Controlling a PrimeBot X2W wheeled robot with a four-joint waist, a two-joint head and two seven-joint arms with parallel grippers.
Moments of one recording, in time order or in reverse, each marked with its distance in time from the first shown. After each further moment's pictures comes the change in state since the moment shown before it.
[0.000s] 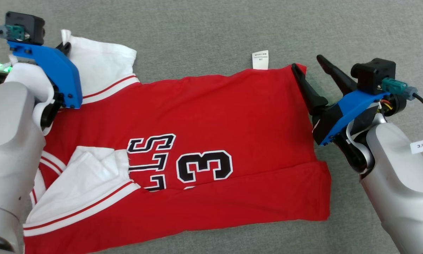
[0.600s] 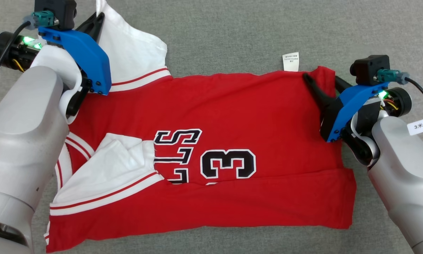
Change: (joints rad) left arm -0.062 -0.045 -0.146 -0.055 -0.065 0.000 -0.164; right arm -0.078 -0.035 0.078 0.174 0.067 0.000 0.109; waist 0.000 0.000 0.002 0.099
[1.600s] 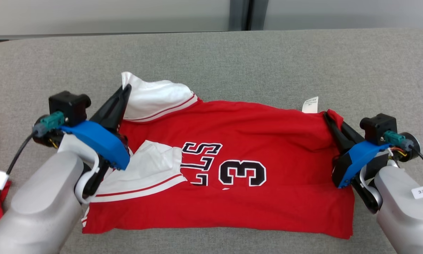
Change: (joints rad) left arm 0.365 0.110 -0.058 -0.342 -0.201 0.017 -0.237; right arm 0.162 -0.049 0.045 0.089 -0.062 0.000 -0.326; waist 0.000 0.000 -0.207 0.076
